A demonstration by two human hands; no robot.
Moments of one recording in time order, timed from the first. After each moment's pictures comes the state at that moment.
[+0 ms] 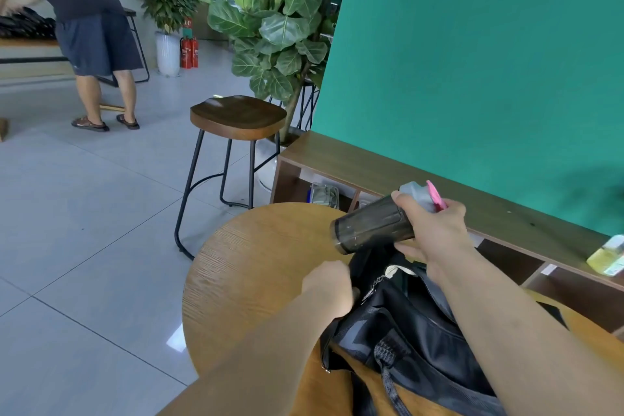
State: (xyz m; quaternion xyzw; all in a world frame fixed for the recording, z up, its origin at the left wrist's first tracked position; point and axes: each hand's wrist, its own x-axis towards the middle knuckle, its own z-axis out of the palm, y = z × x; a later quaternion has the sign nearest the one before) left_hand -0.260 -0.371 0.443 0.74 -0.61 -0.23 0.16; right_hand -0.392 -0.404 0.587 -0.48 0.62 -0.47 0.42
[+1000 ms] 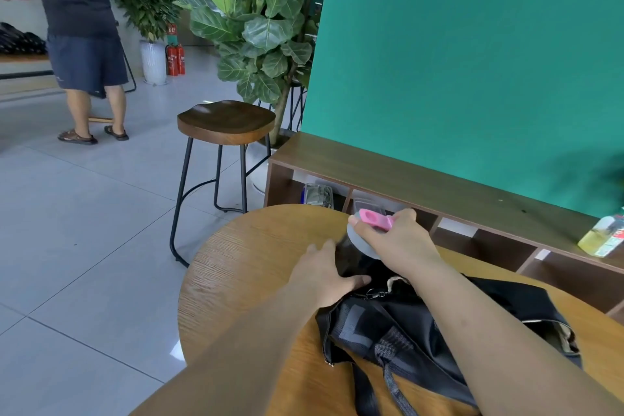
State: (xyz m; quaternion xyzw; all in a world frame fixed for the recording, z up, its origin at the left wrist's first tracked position) left_hand -0.239 -0.375 0.447 0.70 -0.61 -0.26 0.25; right_hand -0.386 -0.388 0.565 -0.68 0.67 -0.21 0.21
